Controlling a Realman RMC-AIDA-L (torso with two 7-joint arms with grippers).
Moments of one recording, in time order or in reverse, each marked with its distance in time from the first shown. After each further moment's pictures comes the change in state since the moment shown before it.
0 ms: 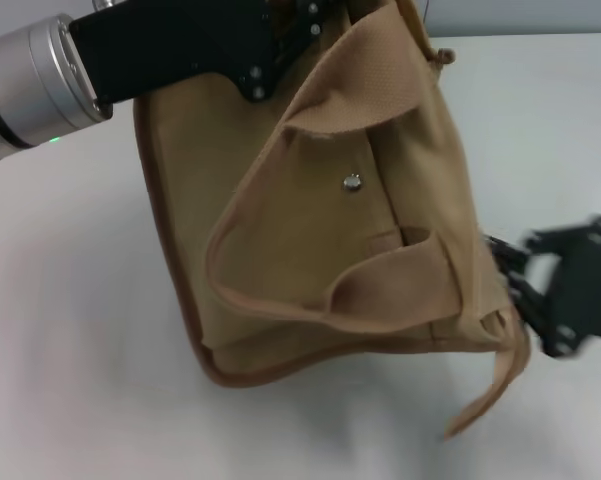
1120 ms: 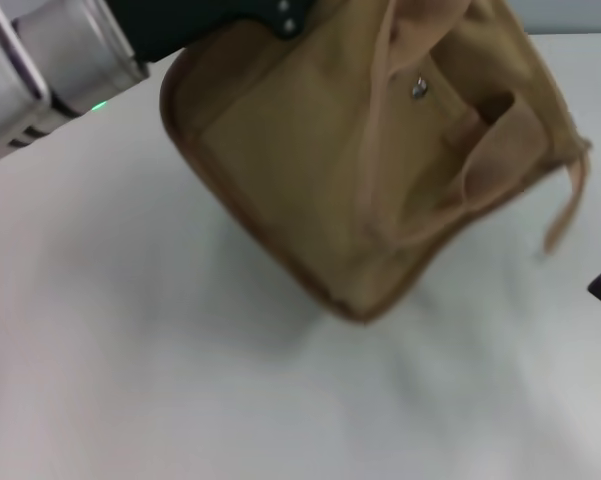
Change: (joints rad) left arm -0.056 -0.016 0.093 -0.103 -0.214 -0.118 0.067; right arm -0.016 -0.004 0.549 0.328 -0.209 -0.197 0.090
